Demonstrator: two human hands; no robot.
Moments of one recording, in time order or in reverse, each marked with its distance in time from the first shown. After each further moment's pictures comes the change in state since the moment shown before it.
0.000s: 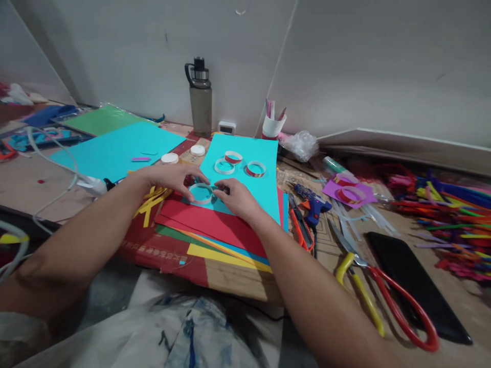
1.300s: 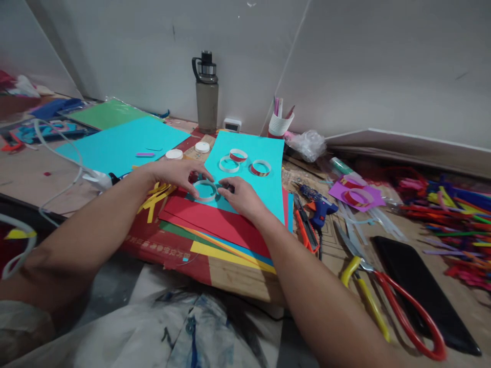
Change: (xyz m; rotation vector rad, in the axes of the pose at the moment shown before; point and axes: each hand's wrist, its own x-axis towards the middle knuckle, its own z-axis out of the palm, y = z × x) left_hand 0.000 0.002 0.000 0.019 0.030 0.011; right_hand 0.000 0.001 0.001 -0.016 0.007 -0.001
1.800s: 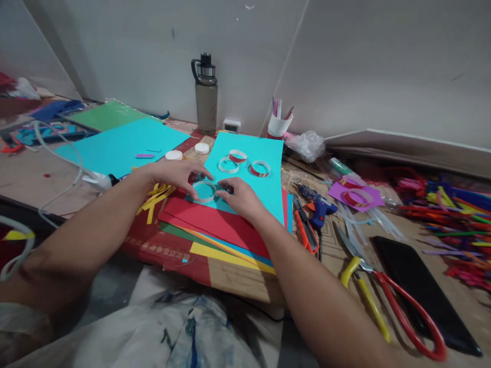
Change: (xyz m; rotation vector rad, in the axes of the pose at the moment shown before) left_hand 0.000 -0.003 0.000 0.078 0.016 -0.003; right_hand -0.001 -0.001 0.000 -0.007 -0.004 -0.012
